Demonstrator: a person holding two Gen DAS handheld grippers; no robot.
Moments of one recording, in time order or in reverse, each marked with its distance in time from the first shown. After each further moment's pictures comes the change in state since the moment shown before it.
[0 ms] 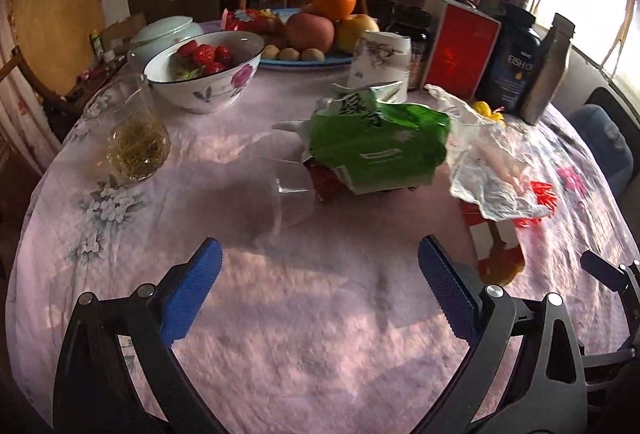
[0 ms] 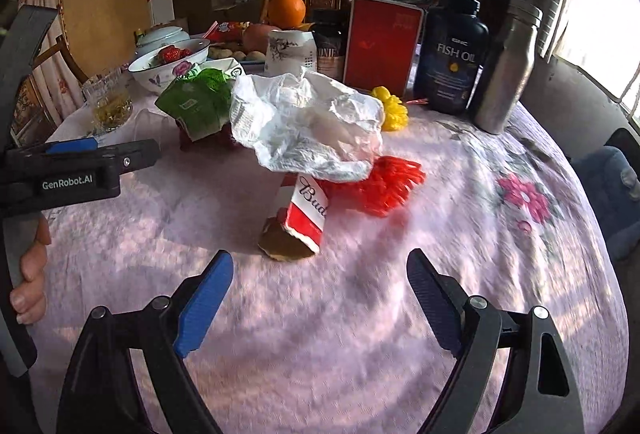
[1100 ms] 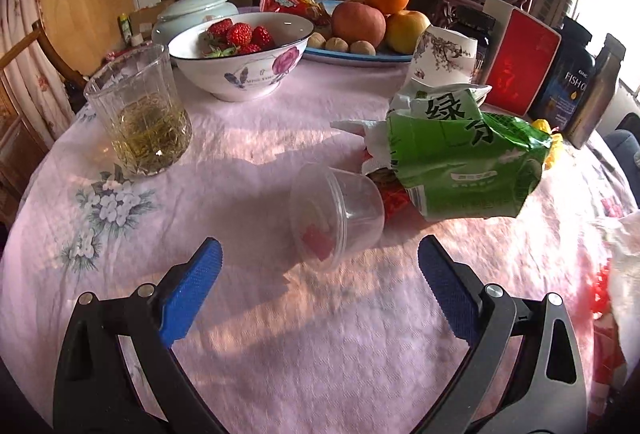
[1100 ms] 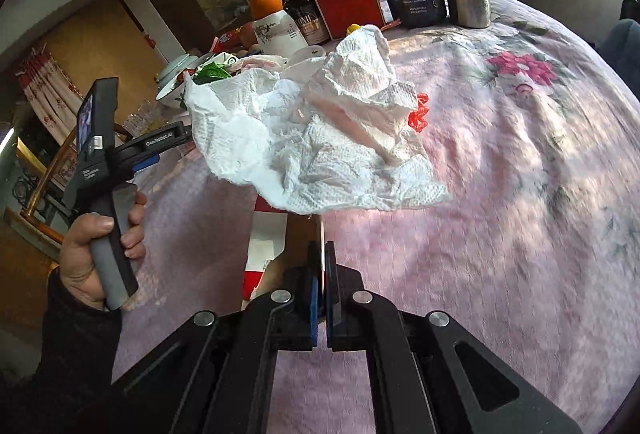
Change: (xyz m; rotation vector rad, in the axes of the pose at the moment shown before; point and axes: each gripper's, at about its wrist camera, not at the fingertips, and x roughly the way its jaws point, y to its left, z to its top) left arm 0.043 0.022 0.006 -0.064 -0.021 0.090; right arm -0.032 -0.061 -0.071 0.311 0.077 0.304
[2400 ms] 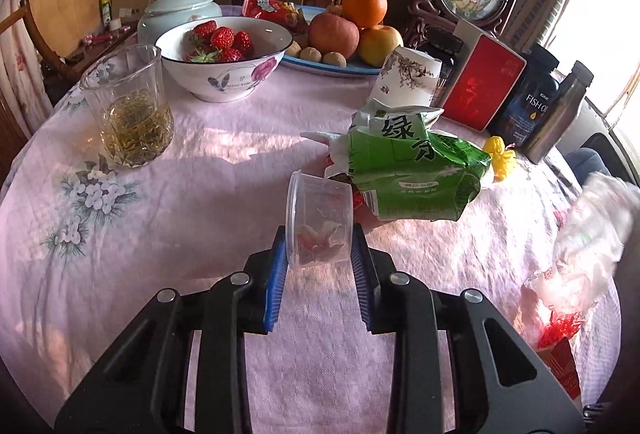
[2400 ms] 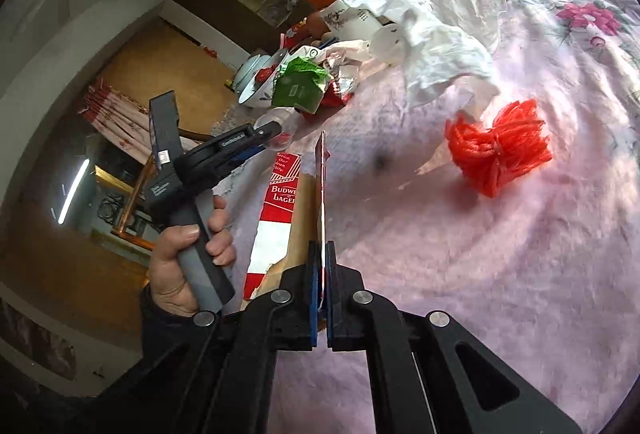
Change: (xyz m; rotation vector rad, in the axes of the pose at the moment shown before) left arm -0.027 0.006 0.003 -0.070 0.011 -0.162; right arm -0.008 0.014 0.010 0.096 0.055 0.294
